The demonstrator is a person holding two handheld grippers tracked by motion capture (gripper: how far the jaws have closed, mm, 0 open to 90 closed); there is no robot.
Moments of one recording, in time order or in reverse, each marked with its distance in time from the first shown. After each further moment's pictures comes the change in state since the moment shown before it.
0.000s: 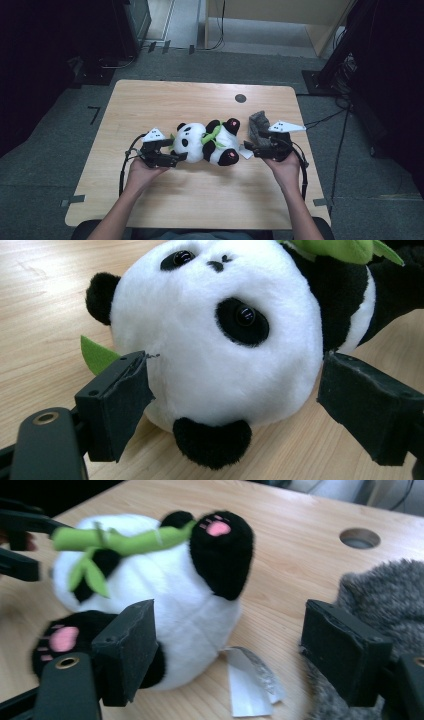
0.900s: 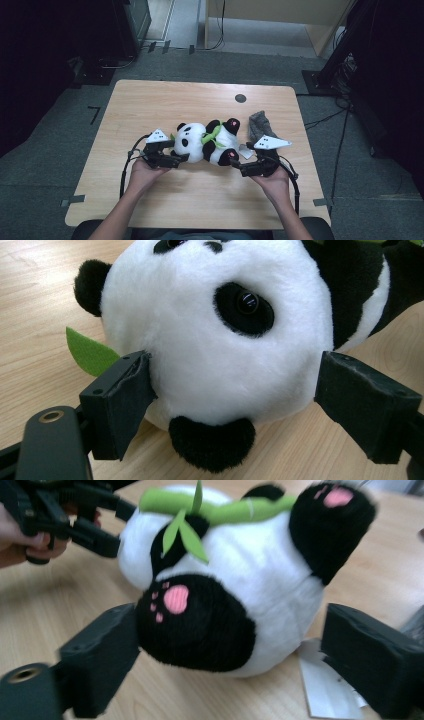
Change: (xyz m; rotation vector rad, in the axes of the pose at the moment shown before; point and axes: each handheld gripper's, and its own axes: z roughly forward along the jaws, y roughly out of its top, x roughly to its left) left arm -0.001 -0.004 0.010 0.028 0.005 0.010; right arm 0.043 -0.024 0.014 0.033 0.098 -0.072
